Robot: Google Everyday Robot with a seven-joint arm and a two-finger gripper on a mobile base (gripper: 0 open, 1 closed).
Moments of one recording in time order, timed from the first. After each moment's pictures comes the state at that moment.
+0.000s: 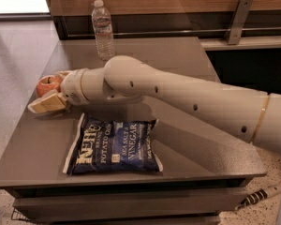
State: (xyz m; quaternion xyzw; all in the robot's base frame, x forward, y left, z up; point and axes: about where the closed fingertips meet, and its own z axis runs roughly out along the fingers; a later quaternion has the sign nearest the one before) arm 0.573 0.258 0.845 -0.51 0.62 0.36 0.47
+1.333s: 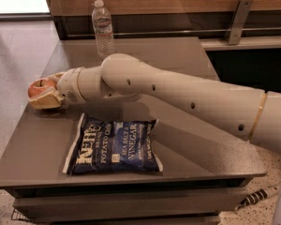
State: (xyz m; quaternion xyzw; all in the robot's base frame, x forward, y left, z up) arm 0.568 0.265 0.849 -0.52 0.62 0.36 0.47
